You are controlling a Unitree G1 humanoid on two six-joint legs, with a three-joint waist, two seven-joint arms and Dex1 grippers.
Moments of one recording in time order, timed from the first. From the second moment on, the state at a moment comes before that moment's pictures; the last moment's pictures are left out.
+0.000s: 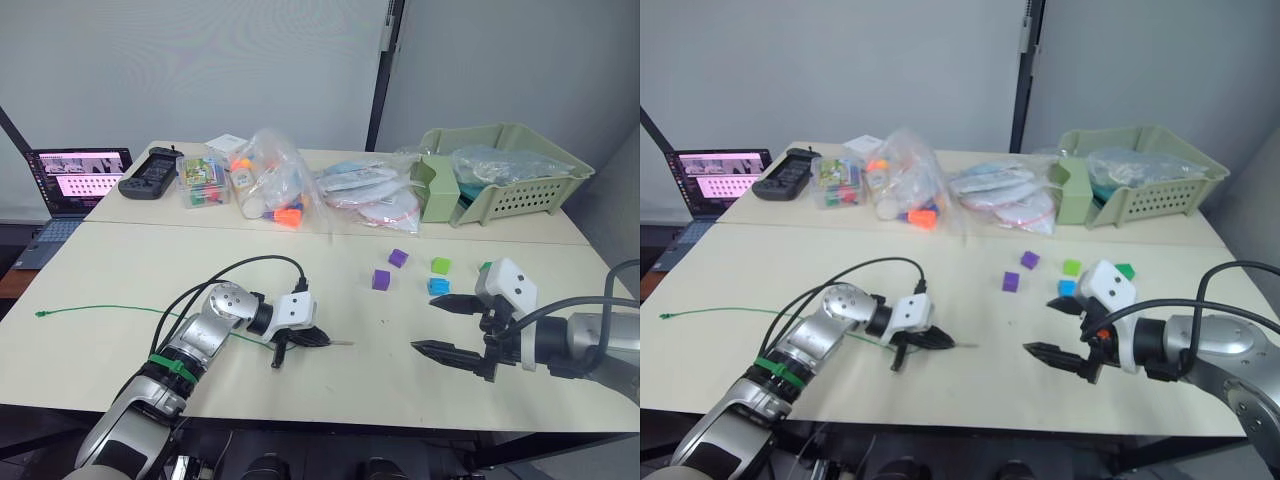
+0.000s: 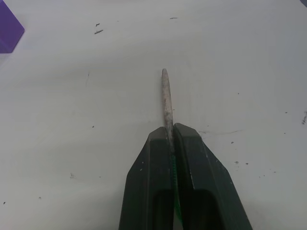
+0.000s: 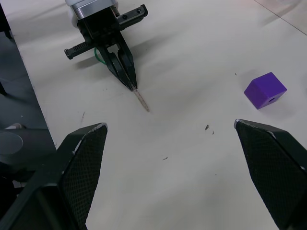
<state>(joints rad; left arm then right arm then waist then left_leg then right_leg) -0.63 0.50 -0.42 0.34 -0.08 0.03 -1.28 -0.10 -1.02 -0.28 -0.68 0.86 0.94 0.75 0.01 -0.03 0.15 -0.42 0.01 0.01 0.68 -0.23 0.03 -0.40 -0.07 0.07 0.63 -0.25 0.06</state>
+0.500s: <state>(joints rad) -0.65 0.50 -0.21 0.05 -0.33 0.35 -1.30 -0.01 -0.78 -0.41 -0.66 0.87 0.92 0.54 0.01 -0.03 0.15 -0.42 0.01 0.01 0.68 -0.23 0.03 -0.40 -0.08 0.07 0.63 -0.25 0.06</state>
